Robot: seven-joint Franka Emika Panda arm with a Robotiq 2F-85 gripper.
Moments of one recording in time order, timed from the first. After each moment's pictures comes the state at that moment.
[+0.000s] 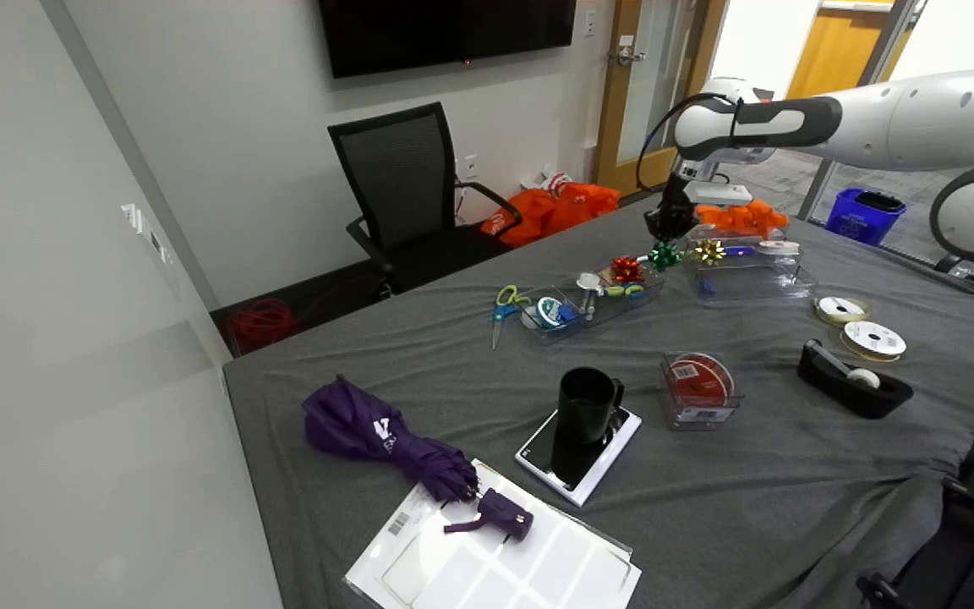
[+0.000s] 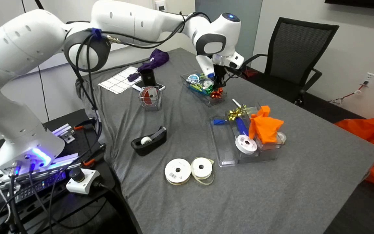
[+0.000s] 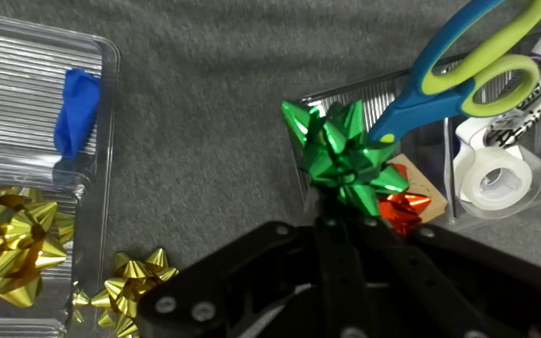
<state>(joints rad) -0.28 1.19 0.01 -0.71 0.20 1.89 -0.02</state>
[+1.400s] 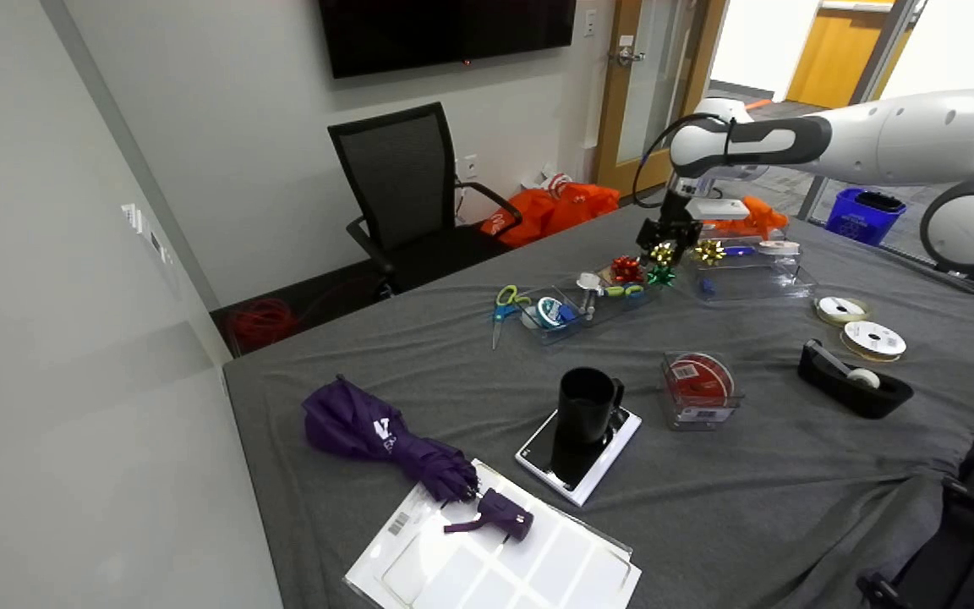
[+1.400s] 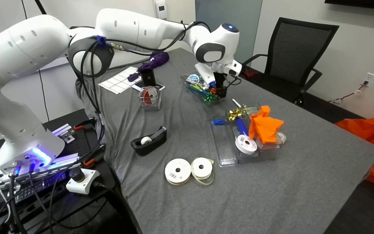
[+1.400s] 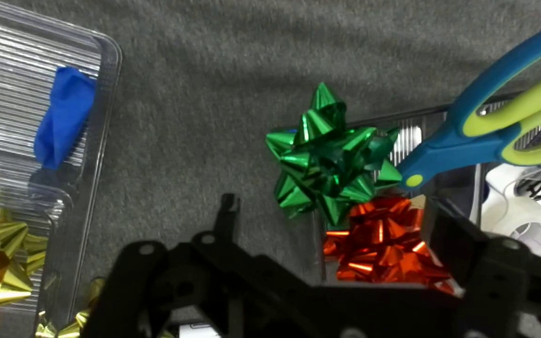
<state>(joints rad) -0.28 1.24 0.02 -0.70 0.18 1.89 -0.12</state>
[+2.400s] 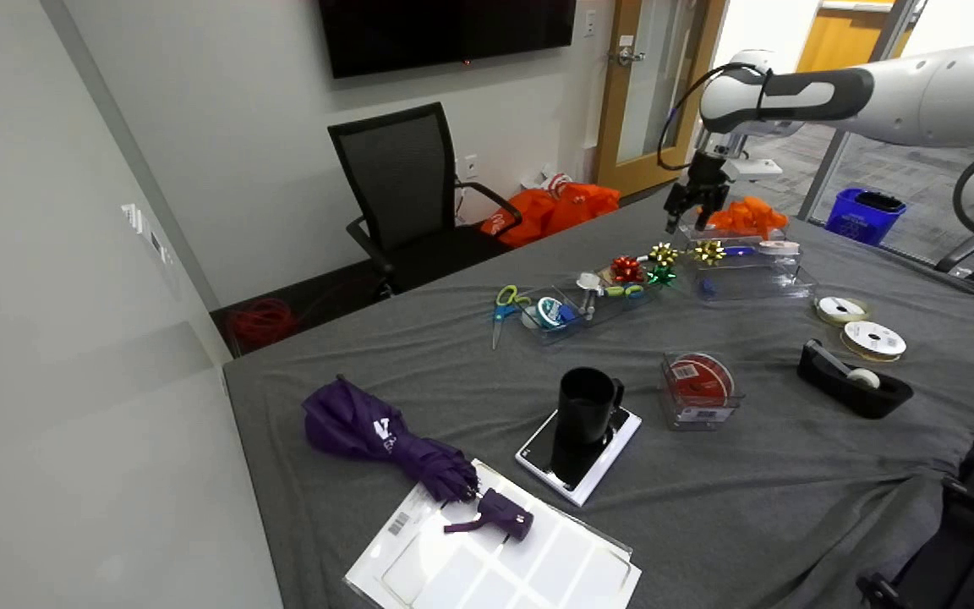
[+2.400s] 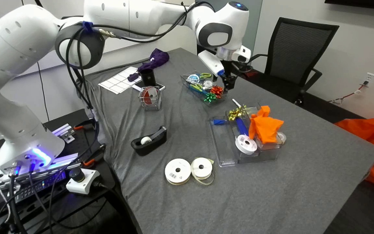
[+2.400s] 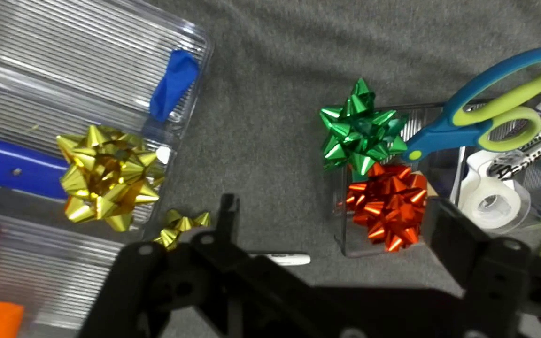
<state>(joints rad) -0.34 1.13 0.00 -0.71 0.18 1.80 -0.25</state>
